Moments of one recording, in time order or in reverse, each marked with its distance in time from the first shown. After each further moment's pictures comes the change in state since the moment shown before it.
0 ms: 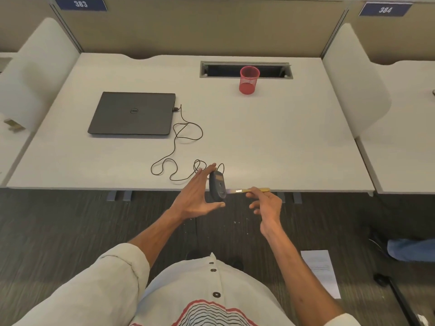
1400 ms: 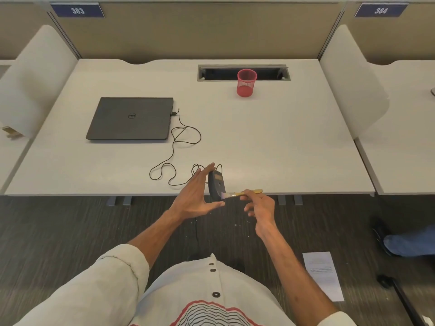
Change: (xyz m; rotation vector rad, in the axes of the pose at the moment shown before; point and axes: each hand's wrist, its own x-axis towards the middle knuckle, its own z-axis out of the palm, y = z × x) left_hand 0.012 0.004 -0.007 0.010 -0.003 0.002; right_hand 0.004 -0.001 0.015 -0.012 -0.052 0.038
